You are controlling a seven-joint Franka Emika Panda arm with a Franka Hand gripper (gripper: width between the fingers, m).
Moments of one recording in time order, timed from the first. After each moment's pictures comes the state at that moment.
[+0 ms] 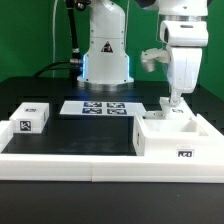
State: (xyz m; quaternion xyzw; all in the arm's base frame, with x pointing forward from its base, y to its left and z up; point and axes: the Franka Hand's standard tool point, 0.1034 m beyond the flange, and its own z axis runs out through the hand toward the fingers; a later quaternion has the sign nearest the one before) arm 0.451 0.112 0.057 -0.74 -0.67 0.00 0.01
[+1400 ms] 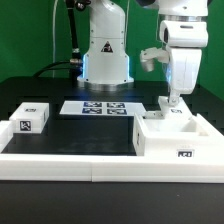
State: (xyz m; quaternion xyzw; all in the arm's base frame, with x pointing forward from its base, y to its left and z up) arm 0.452 0.110 0.058 -0.74 -0.67 0.02 0.02
